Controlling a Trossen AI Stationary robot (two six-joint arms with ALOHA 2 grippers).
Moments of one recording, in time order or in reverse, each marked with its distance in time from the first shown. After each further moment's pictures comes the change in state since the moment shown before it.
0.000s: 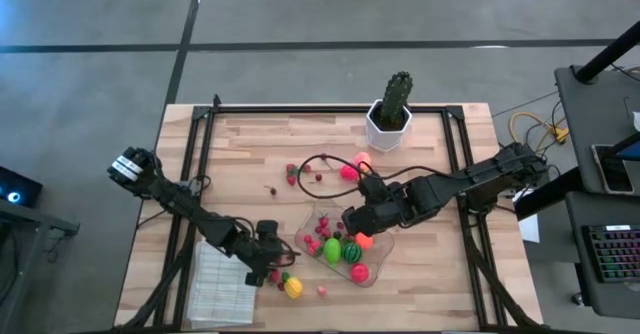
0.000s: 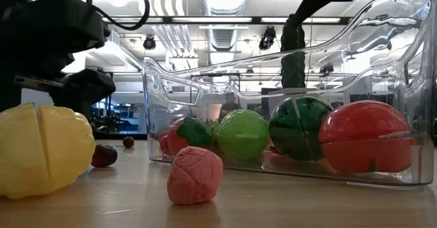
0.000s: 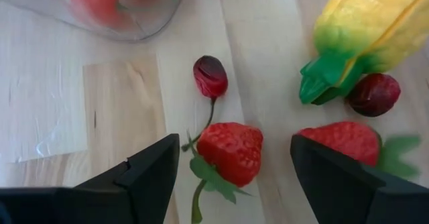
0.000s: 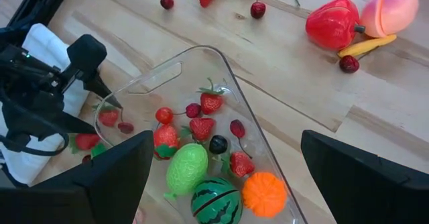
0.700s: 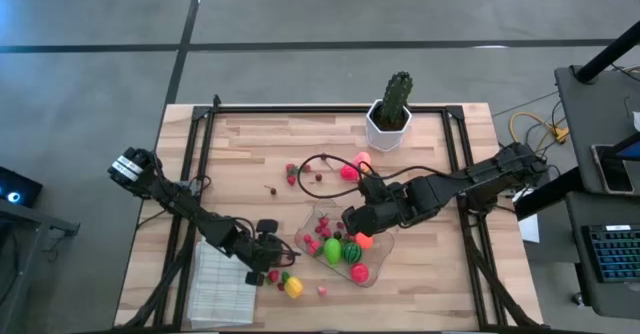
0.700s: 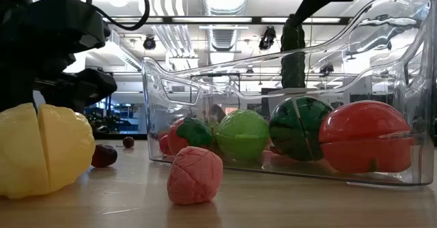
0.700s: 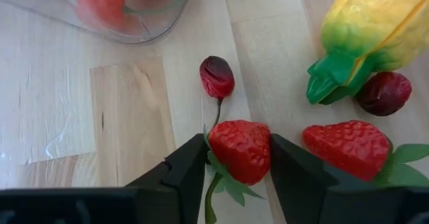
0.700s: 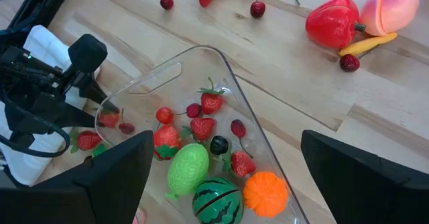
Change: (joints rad) left arm 0.000 0.003 -0.002 0.000 -0.016 0.014; right arm 0.000 0.000 0.000 0.000 0.000 0.008
